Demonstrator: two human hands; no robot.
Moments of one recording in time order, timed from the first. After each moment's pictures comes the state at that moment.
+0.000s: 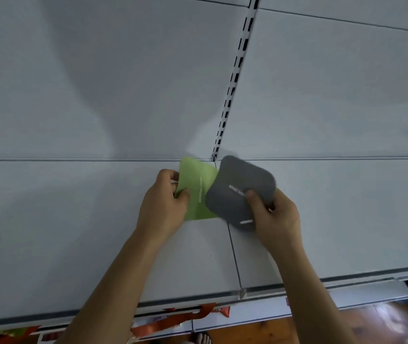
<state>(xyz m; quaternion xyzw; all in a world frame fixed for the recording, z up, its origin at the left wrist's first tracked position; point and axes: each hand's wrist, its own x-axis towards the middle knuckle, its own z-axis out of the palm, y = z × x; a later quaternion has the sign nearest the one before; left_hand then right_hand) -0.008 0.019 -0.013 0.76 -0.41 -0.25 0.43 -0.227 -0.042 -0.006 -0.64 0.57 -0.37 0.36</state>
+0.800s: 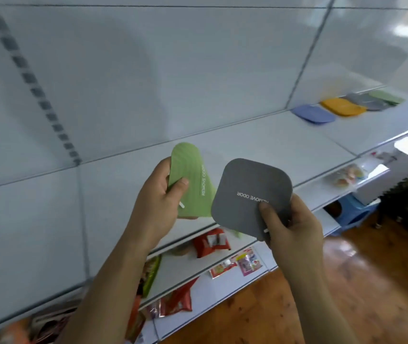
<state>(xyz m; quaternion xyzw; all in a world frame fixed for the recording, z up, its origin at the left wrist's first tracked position) -0.264 -0.015 0.037 0.57 -0.54 -0.39 0.48 -0.496 0.024 0.021 -0.50 0.61 -0.54 0.30</state>
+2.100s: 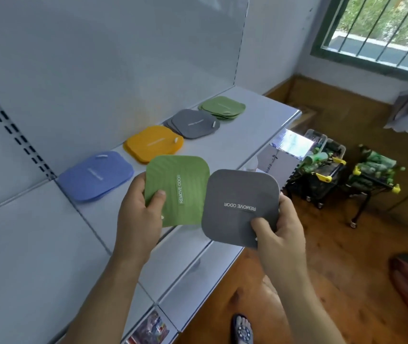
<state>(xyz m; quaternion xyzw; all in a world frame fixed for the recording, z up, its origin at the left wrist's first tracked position) -0.798 -0.330 0.003 0.55 -0.55 -0.42 0.46 -0.997 -0.224 0.006 -0.34 0.68 -0.58 0.29</state>
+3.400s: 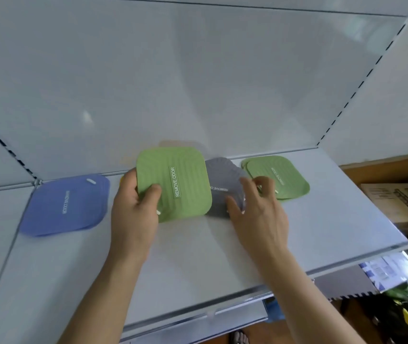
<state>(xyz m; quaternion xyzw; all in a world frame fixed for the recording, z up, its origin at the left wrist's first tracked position) -0.904 -0.491 0.003 0.65 -0.33 -0.27 0.64 -1.108 -0.560 -0.023 -0.75 0.62 -0.24 0.05</state>
